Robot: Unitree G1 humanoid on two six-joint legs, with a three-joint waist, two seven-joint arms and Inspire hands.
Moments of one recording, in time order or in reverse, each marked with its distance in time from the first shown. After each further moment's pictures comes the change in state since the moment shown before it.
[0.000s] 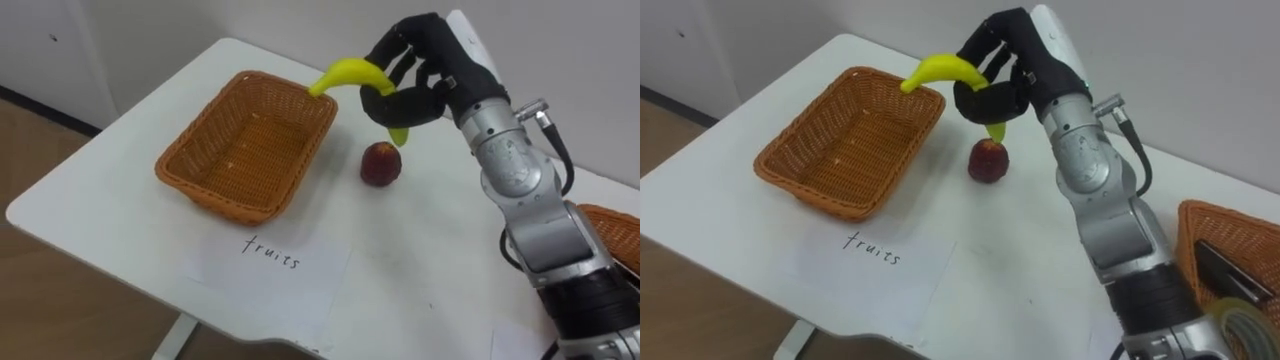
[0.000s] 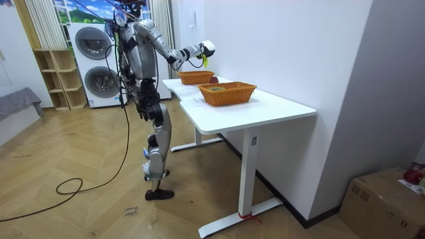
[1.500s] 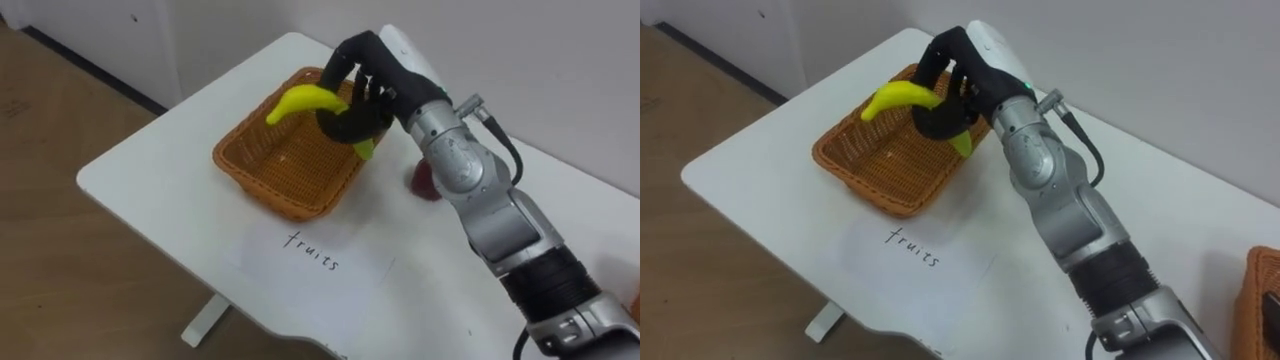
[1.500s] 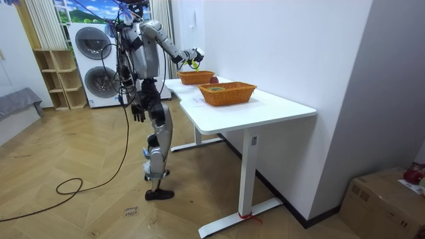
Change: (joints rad) left arm -0.001 -0.002 -0.037 -0.022 0.000 0.023 -0.022; right arm -0.103 0.065 0.156 0.115 -0.068 0.012 0.010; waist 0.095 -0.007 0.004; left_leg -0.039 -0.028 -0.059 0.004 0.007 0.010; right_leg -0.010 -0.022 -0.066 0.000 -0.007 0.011
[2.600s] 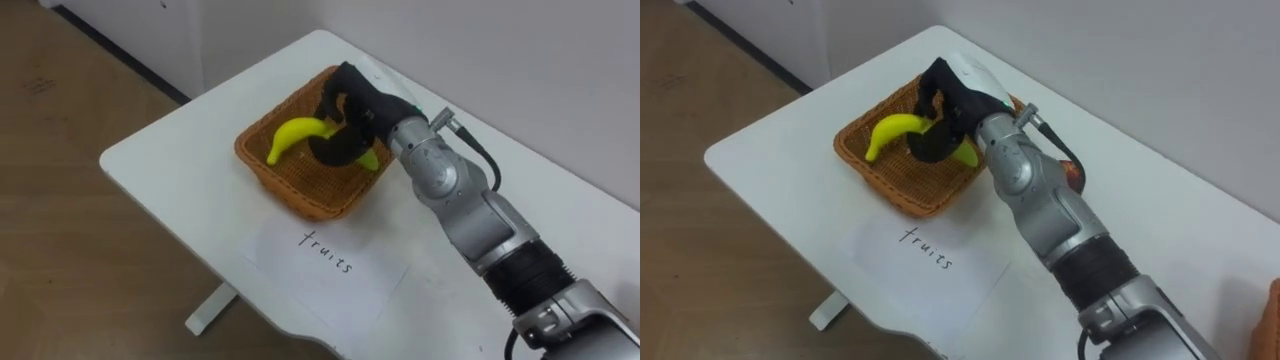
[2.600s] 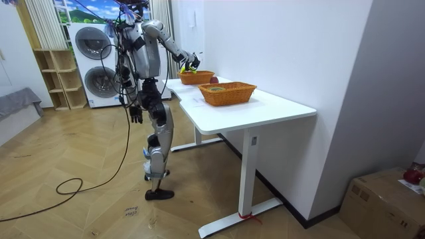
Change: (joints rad) left arm -0.001 0.008 -0.002 0.000 0.001 0.009 0.046; right arm -0.047 0.019 0.087 0.139 0.005 0.012 0.016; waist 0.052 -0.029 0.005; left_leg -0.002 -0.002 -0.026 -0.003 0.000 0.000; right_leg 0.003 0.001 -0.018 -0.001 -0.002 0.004
